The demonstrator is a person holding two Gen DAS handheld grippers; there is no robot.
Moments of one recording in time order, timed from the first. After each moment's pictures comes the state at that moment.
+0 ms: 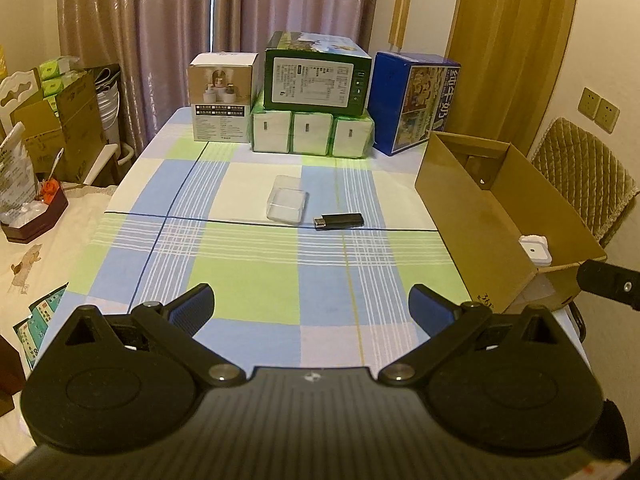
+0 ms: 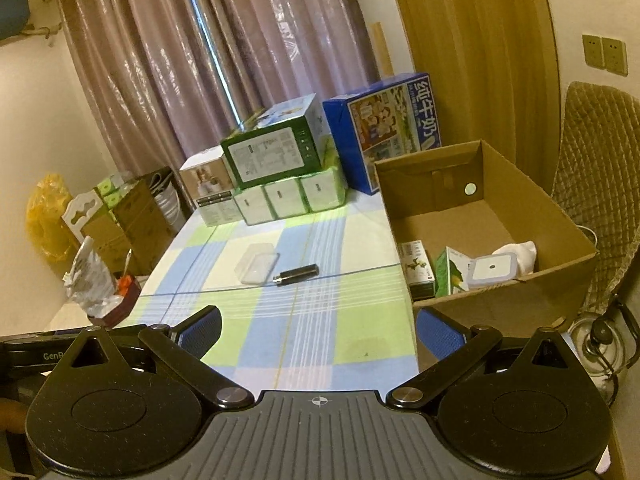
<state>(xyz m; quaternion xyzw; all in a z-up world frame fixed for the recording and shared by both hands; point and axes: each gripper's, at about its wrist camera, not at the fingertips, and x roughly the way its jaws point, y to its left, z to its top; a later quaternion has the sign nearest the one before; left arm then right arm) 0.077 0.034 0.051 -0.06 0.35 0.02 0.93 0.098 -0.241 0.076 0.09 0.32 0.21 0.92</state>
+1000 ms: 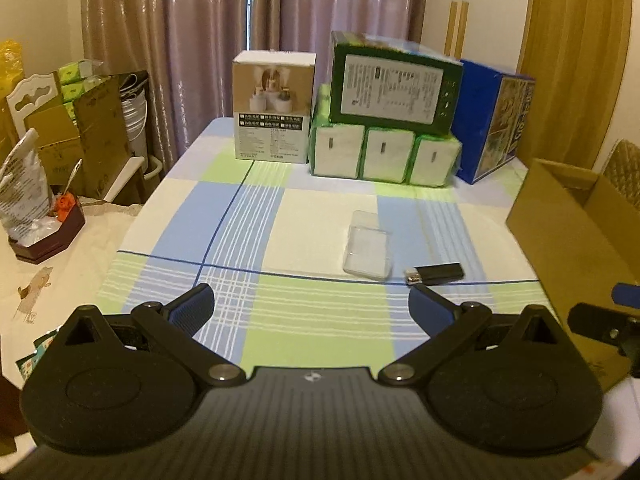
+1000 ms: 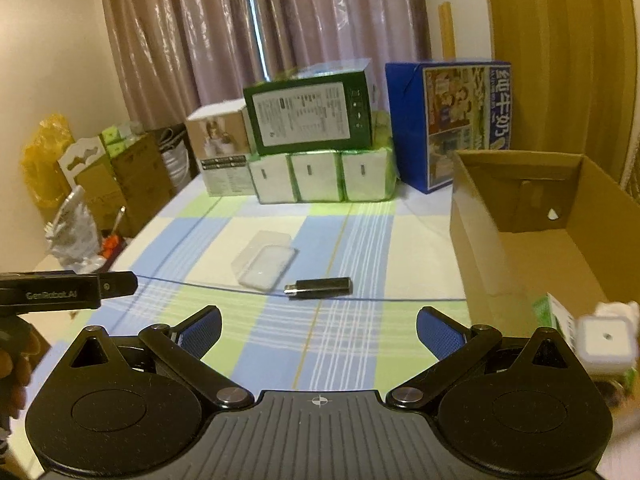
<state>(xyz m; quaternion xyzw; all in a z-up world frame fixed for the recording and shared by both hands) 0.199 0.116 -0.015 -0.05 0.33 0.07 0.94 0.223 -0.128 -0.013 0.00 0.32 0.24 0.92</state>
